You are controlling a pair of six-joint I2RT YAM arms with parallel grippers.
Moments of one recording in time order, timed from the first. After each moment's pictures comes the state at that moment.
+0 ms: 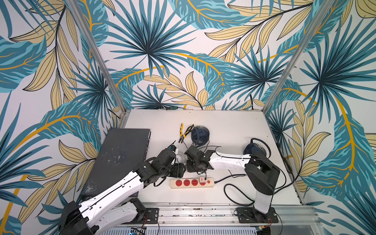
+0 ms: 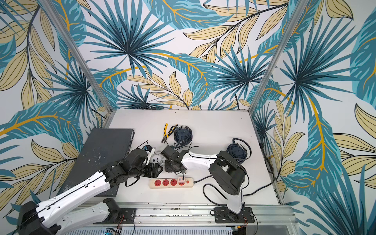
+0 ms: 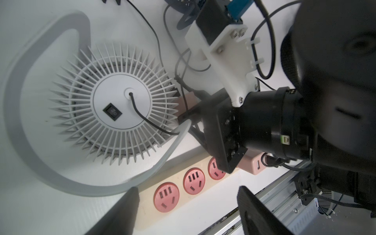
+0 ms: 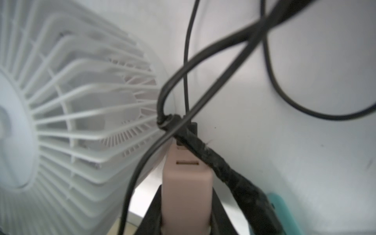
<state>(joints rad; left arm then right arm) -0.74 1.00 0.75 -0.64 0.07 -0.62 1.07 1.88 1.19 -0.45 0.04 0.79</state>
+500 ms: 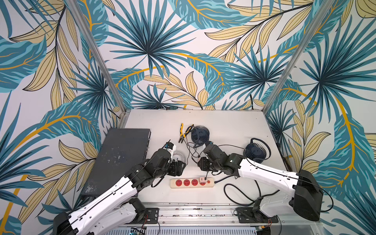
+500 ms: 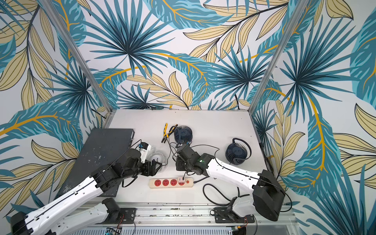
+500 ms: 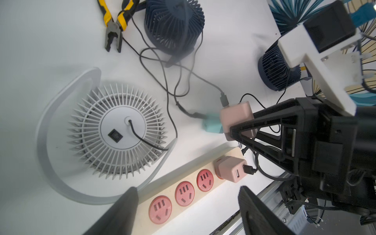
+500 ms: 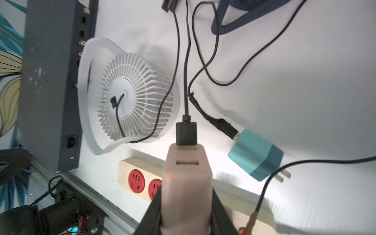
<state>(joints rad) -0.74 0.87 0.75 -0.57 0.05 -0.59 1.02 1.37 0.95 -0.46 0.02 0.82</state>
